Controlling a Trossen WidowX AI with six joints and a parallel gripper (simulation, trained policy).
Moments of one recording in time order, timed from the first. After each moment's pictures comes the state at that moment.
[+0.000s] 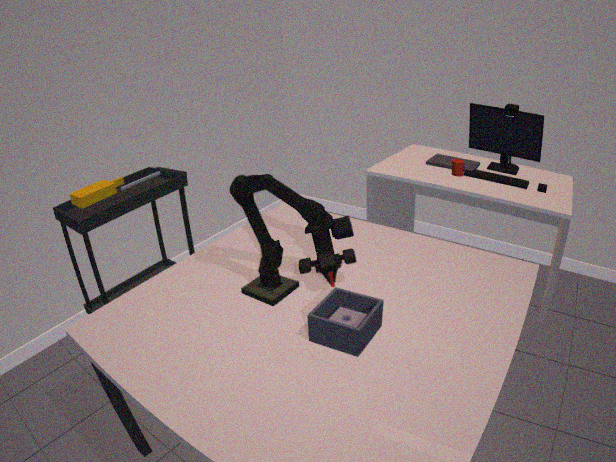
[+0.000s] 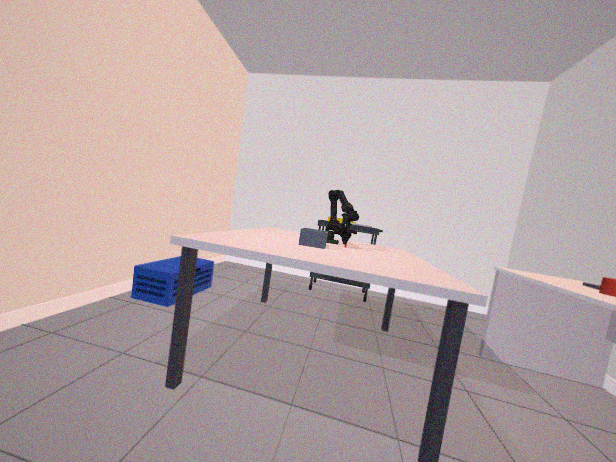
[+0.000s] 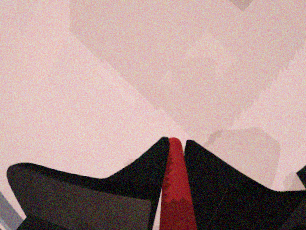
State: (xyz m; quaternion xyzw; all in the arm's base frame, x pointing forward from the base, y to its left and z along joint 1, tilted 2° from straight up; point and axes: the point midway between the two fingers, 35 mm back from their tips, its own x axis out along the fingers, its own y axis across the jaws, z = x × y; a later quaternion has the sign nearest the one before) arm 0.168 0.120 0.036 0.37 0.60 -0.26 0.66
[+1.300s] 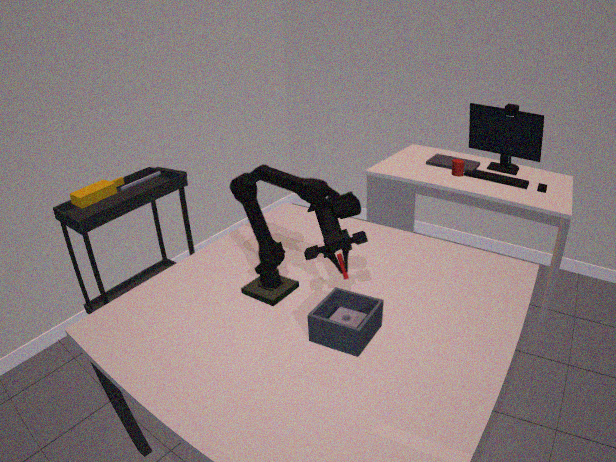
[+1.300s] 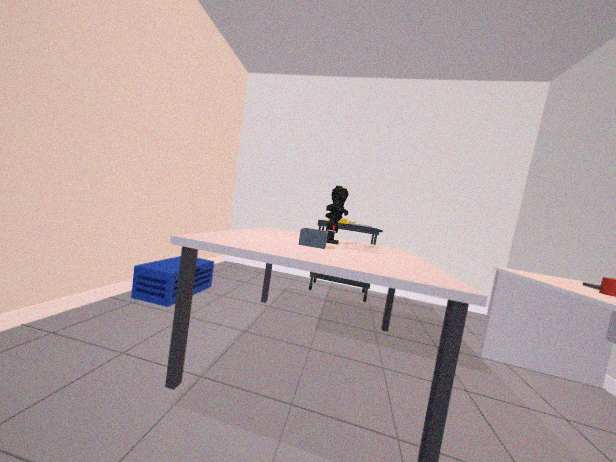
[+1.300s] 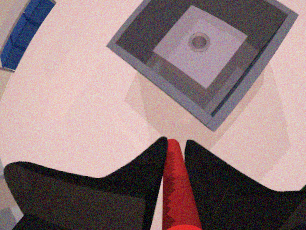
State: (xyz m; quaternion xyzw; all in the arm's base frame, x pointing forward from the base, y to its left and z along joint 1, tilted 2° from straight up) arm 0.267 0.034 0.151 0.36 0.47 -0.28 0.76
